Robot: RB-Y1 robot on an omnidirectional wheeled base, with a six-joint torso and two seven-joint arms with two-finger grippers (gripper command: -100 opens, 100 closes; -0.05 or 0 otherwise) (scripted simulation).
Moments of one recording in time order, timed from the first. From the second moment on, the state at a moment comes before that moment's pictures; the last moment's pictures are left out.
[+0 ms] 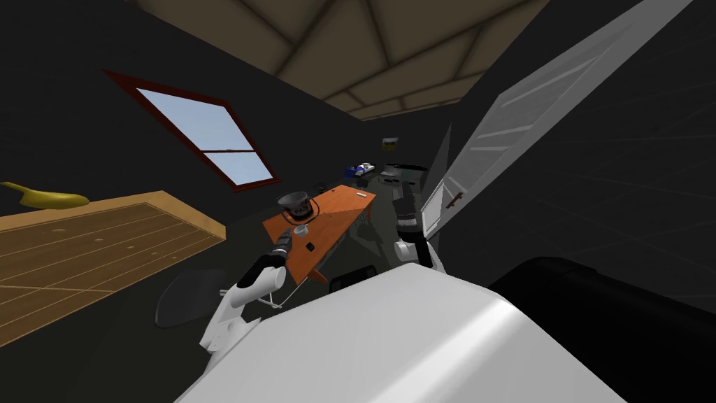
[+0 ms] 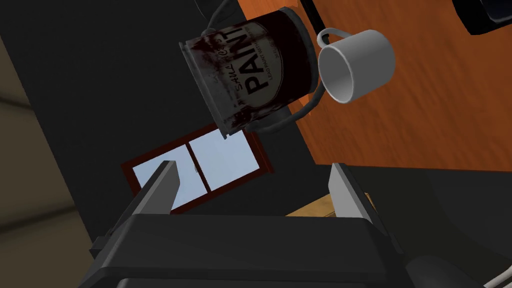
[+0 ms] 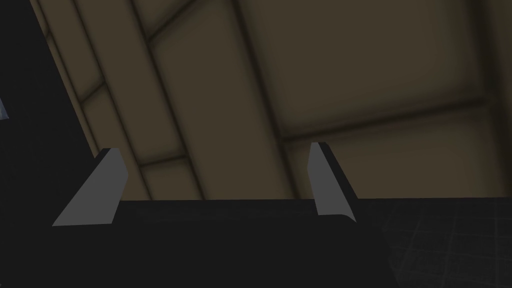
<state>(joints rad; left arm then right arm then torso) 0.25 0.21 0.13 -1.93 0.13 0.49 -0.20 0.46 -0.01 -0.01 -2.34 0.09 -0.47 0.09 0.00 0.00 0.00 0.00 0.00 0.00</state>
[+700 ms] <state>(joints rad) 0.18 0.24 0.17 -1.82 0.15 0.67 -0.22 0.46 -0.01 -0.01 -2.34 0.09 -0.47 0.09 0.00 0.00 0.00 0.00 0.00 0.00</state>
